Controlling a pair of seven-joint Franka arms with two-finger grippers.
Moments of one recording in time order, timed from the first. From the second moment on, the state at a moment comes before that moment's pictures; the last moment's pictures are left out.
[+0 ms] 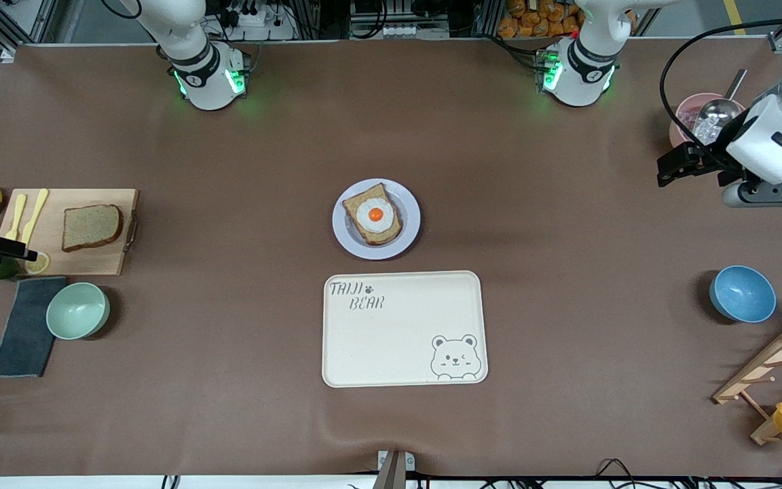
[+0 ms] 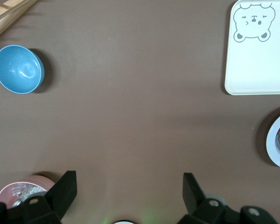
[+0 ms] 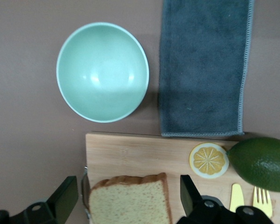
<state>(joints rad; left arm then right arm) 0.04 0.04 -0.18 -1.55 0.00 1.51 -0.14 -0.56 0.48 0.05 -1.67 0.12 2.00 -0.63</state>
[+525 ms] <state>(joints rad) 0.04 0.04 -0.19 -1.56 0.00 1.52 -0.14 -0.63 0.56 0.05 -1.67 0.12 2.00 -0.80</state>
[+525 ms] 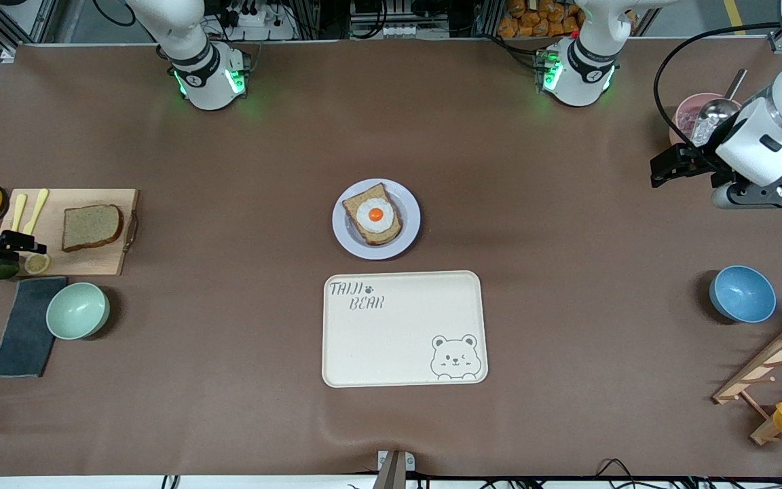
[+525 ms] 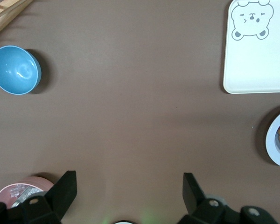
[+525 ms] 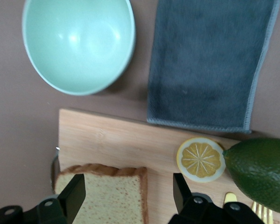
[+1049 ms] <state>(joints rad) 0.04 0.03 -0.19 -1.64 -0.01 1.61 -0.14 -0.69 0.61 0.05 -1.74 0.14 2.07 -0.84</state>
